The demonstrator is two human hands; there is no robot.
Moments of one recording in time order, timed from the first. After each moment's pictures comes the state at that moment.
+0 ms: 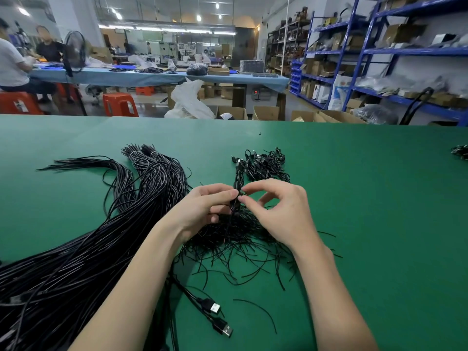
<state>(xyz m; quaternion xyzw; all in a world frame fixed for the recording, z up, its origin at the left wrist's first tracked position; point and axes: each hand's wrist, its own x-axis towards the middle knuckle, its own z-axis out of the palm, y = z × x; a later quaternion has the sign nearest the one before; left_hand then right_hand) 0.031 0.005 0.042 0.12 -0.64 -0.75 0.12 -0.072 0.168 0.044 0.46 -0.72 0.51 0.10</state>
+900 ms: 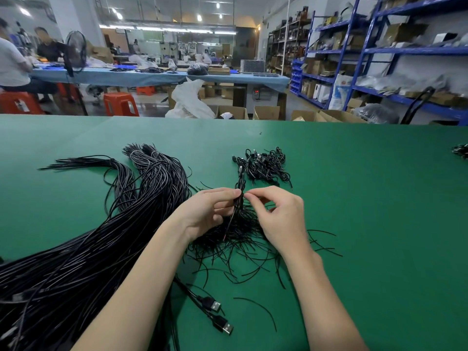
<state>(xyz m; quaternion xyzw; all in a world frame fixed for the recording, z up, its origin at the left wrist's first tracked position) 0.023 0.011 0.041 0.20 -0.59 -0.78 0.09 -0.075 0.161 0.018 0.44 -0.71 0.53 0.15</state>
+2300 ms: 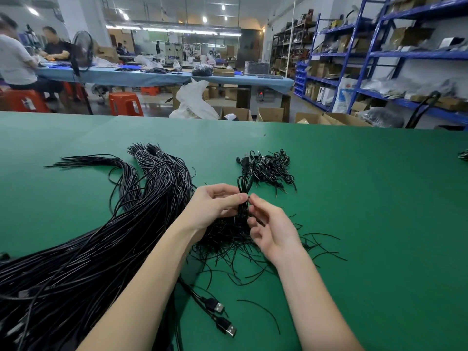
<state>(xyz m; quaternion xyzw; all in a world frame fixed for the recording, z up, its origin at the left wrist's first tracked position) 0.023 0.010 0.033 0.17 -0.66 -0.70 0.22 -0.059 0.141 0.017 0.01 -0.49 0.78 -0.39</state>
